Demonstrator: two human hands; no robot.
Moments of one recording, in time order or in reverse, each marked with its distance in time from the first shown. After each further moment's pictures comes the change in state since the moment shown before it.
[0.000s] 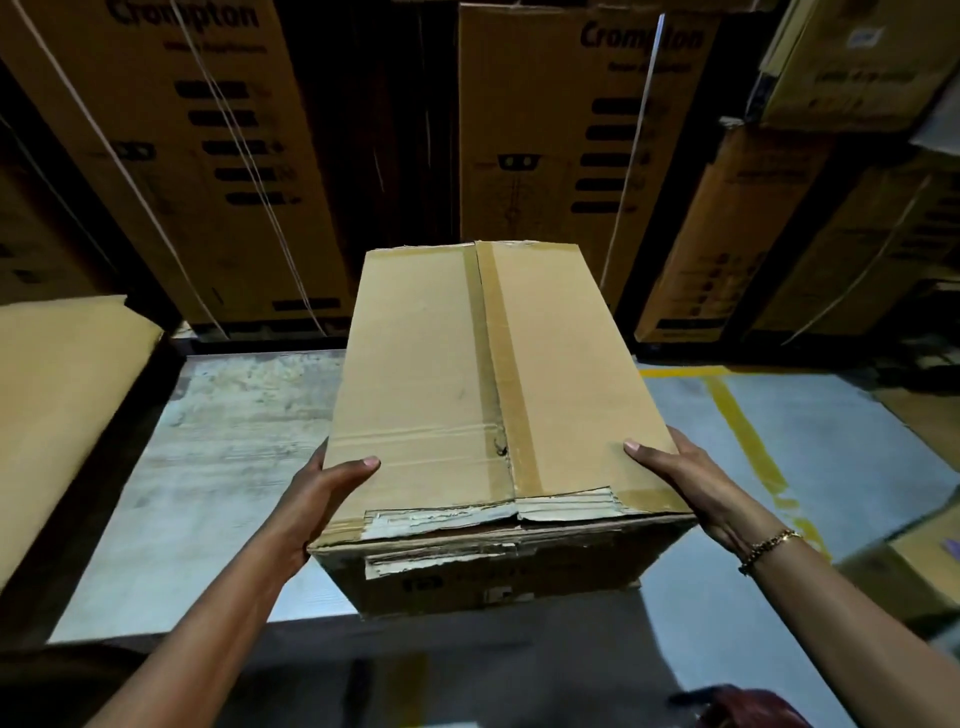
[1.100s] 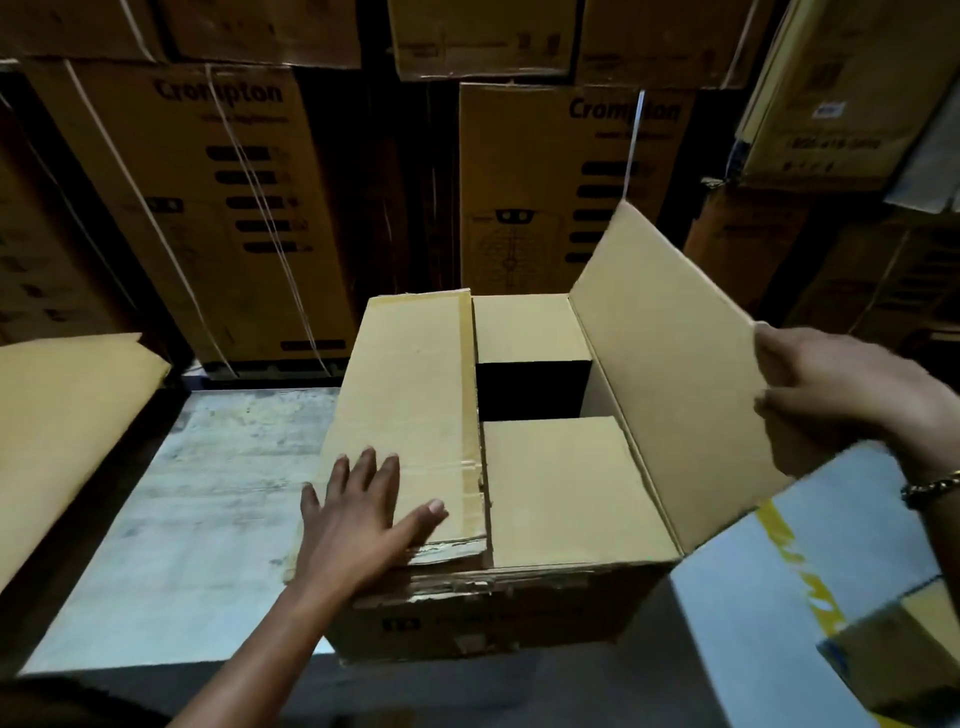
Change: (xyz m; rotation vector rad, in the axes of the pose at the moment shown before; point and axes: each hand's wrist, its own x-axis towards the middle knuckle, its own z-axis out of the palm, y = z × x) left_hand -0.027 0.004 0.079 1.320 0.230 0.328; right_hand -0.065 -0.180 -0.107 -1.502 0.325 -0.091
